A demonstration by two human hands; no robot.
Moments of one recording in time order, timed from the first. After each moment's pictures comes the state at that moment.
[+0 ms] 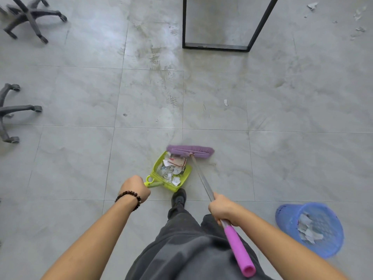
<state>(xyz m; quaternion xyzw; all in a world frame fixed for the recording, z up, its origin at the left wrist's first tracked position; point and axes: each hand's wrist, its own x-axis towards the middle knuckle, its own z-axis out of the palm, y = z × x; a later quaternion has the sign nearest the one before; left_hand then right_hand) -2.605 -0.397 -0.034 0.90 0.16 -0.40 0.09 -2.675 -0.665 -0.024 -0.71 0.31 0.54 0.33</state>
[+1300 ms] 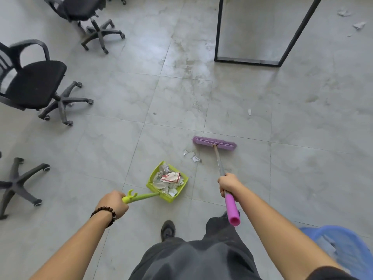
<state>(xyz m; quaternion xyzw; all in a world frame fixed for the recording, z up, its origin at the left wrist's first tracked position) -2.787 -0.346 0.003 0.89 0.26 -0.36 0.06 -2.704 -0.708 -0.064 -0.72 0.34 0.40 0.45</state>
